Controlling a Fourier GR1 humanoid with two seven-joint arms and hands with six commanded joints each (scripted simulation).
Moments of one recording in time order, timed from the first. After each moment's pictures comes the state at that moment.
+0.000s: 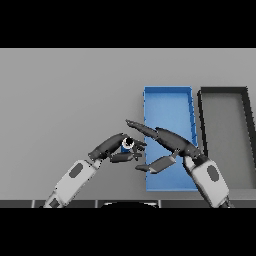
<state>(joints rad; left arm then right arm) -0.31 0.18 -0.57 -1.57 0.15 -0.21 -0.04 -0.34 -0.33 0.30 -2.00 -0.30 0.48 0.31</state>
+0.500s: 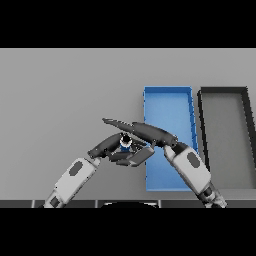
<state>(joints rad) -0.32 0.18 -0.55 -1.54 0.19 -0.26 -0.05 -0.53 -0.20 0.38 -1.83 -0.29 0.51 0.41</state>
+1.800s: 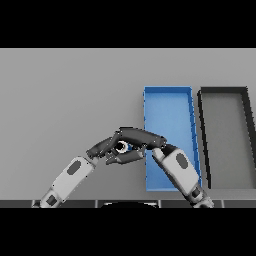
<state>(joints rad) -0.35 0.23 -0.58 -1.54 0.11 -0.32 -0.12 -0.53 -0.05 0.38 -1.79 -0.24 0.62 0.39</state>
